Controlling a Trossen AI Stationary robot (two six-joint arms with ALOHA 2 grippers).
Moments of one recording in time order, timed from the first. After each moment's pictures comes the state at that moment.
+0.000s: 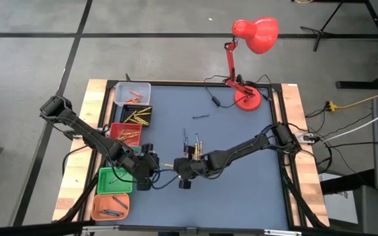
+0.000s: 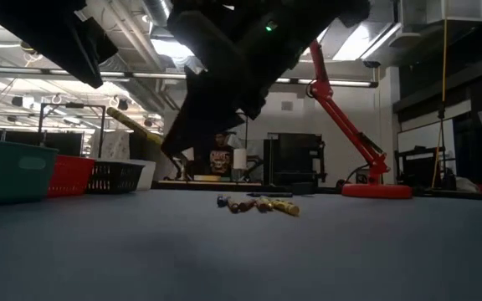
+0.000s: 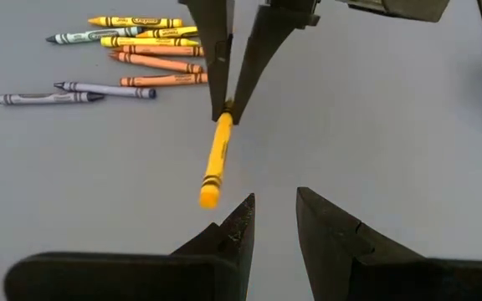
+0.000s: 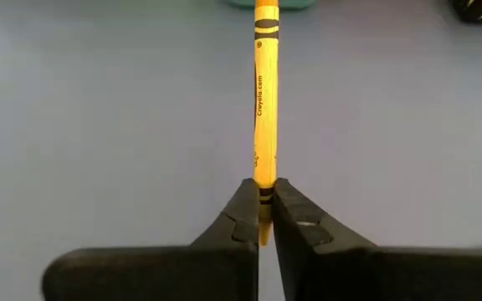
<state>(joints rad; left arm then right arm) -0.53 1.35 0.85 -0.45 -0.33 -0.51 0.33 2.12 1.50 -0.21 0.32 0.25</state>
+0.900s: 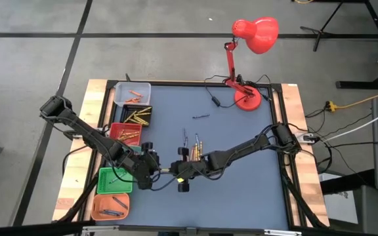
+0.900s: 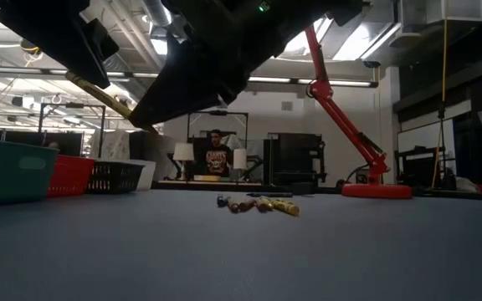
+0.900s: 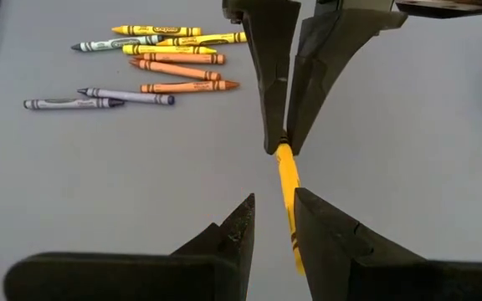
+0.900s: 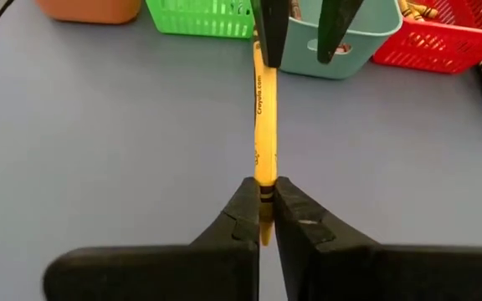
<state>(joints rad) -0.53 1.35 0.85 -0.46 -0.37 -0.52 0.33 2.11 1.50 -0.07 0.26 0.10</state>
